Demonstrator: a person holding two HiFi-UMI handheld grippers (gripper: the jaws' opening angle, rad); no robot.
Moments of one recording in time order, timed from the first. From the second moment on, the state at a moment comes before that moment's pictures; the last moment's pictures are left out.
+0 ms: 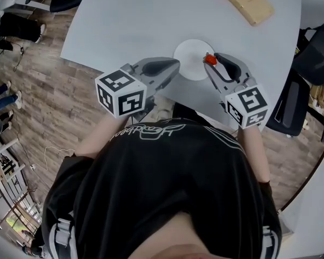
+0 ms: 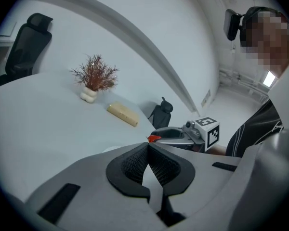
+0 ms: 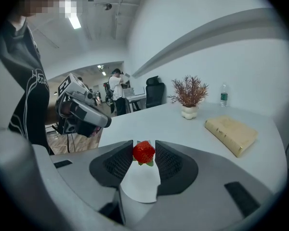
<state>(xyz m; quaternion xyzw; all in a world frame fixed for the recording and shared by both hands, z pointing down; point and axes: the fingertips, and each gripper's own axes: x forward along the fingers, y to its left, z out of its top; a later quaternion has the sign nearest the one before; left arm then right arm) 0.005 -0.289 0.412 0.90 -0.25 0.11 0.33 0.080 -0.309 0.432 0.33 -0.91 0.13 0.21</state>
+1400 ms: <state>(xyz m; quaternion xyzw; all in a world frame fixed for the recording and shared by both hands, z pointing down) -0.018 -0.302 0.451 0.88 -0.28 0.11 0.37 0.057 -0.325 0.560 0.27 -0.88 0.11 0.38</state>
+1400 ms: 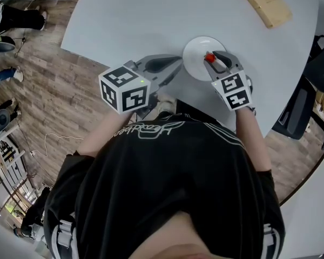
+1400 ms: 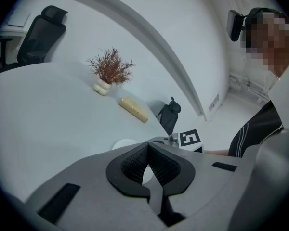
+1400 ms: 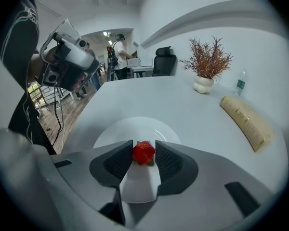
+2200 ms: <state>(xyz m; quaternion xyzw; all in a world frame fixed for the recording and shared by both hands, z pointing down) -0.022 -0.299 0.447 0.88 -0.28 0.11 0.37 0.055 -0.320 0.554 0.28 -0.88 0.10 0.37</state>
